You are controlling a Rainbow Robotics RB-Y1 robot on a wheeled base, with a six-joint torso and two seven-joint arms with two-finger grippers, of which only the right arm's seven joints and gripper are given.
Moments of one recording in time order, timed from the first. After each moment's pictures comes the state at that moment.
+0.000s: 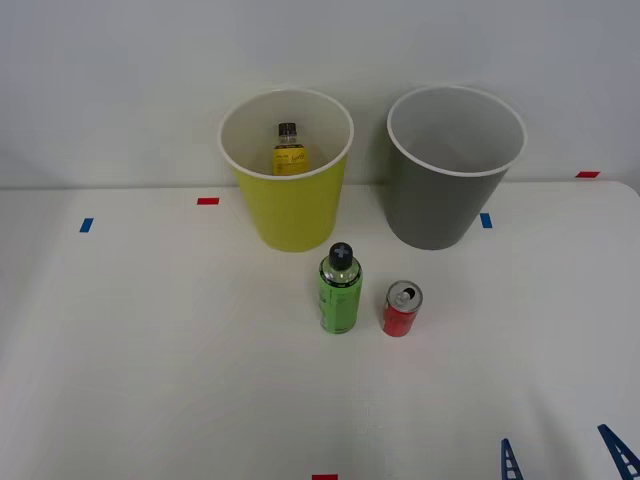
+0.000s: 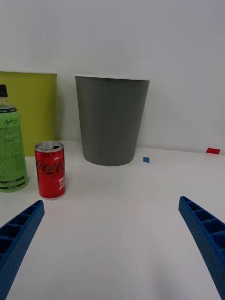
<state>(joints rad) 1.00 -0.05 0.00 -1.84 0.40 -0.94 1.18</state>
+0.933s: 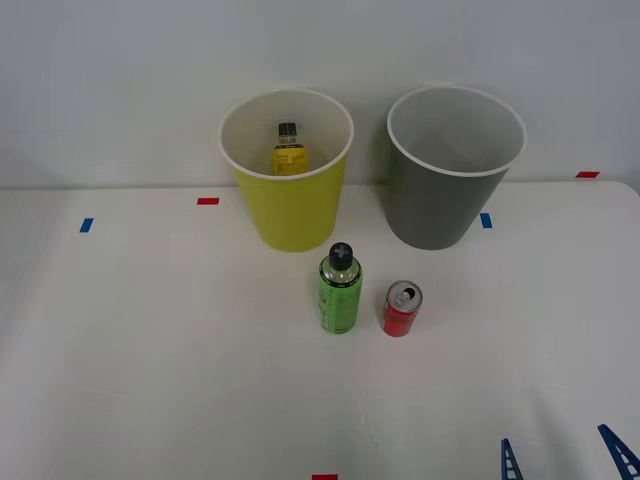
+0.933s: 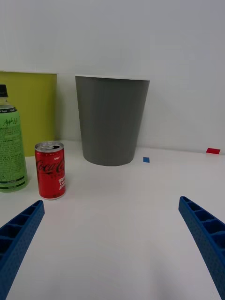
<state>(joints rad) 1.00 -0.05 0.00 -1.84 0.40 -0.94 1.18</state>
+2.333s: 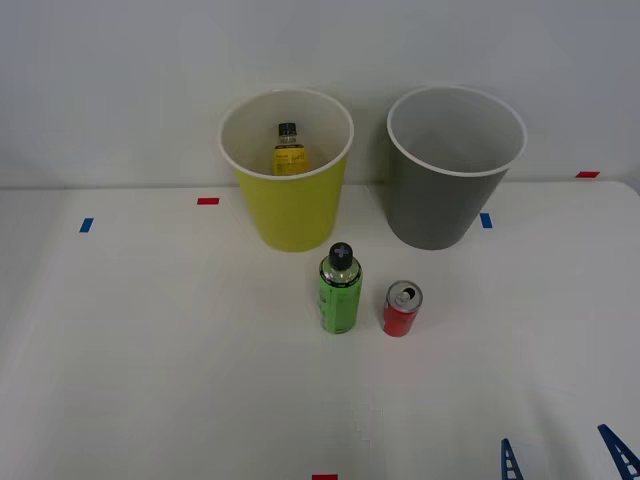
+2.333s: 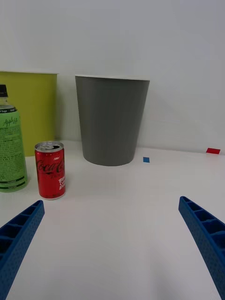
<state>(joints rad) 1.00 -0.05 0.00 -1.84 0.40 -0.94 1.18</state>
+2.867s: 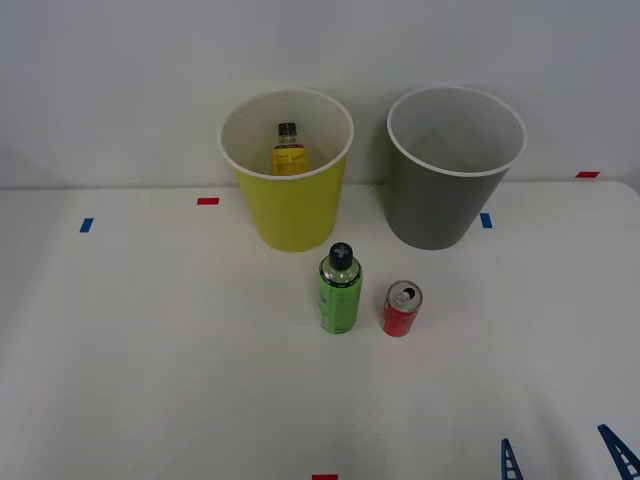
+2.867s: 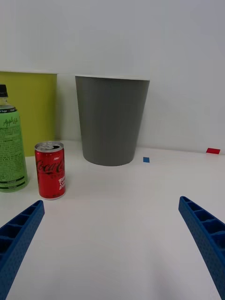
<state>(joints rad) 1.00 -0.05 0.00 -1.84 0.40 -0.94 1.18</state>
